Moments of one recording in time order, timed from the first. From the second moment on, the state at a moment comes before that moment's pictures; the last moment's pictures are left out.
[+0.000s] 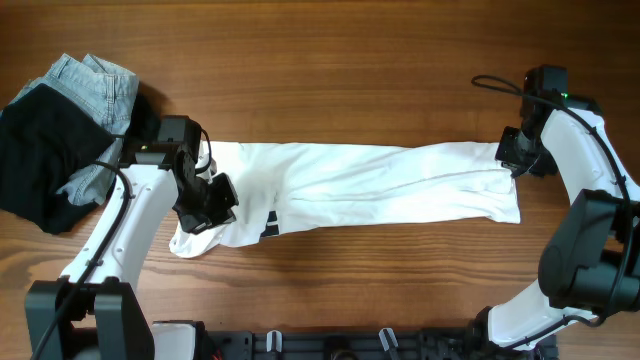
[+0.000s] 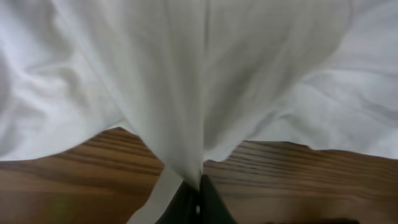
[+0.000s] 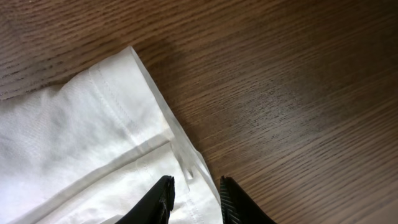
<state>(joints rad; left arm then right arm) -0.05 1.51 0.97 -1.07 0.31 -0.46 -0.20 1.81 1.26 -0.93 0.27 0.18</state>
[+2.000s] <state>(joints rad) -0.05 1.58 1.05 -0.79 0.20 -0.67 -0.36 1.81 1.22 -0.91 -0.02 0.04</state>
